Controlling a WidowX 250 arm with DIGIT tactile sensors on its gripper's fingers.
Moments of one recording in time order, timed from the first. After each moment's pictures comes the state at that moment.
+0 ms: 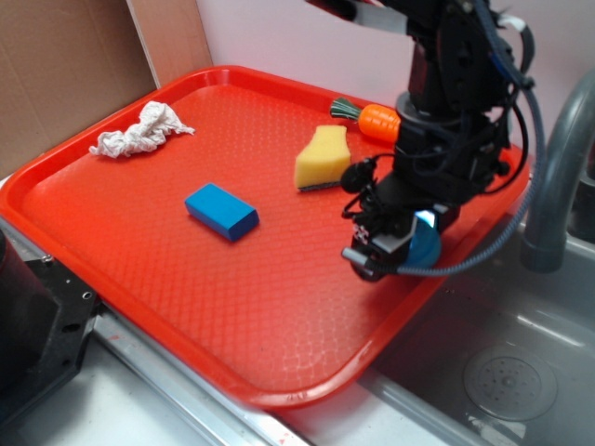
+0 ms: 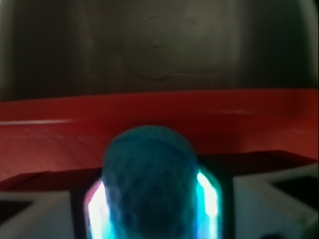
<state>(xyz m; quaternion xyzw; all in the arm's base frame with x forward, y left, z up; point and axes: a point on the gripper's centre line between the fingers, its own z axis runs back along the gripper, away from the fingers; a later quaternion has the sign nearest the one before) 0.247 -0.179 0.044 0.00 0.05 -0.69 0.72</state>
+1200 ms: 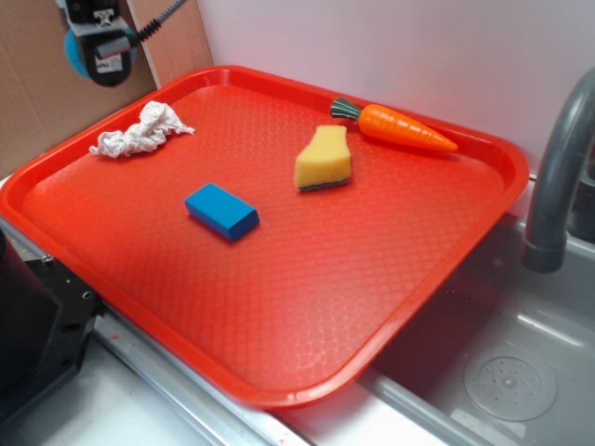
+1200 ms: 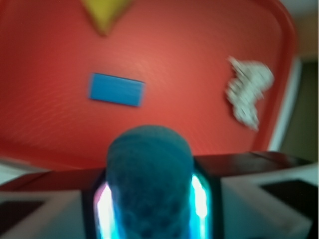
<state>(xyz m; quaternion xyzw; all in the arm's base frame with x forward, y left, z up) 0.160 0.012 0.167 0.06 0.06 -0.07 0.99</state>
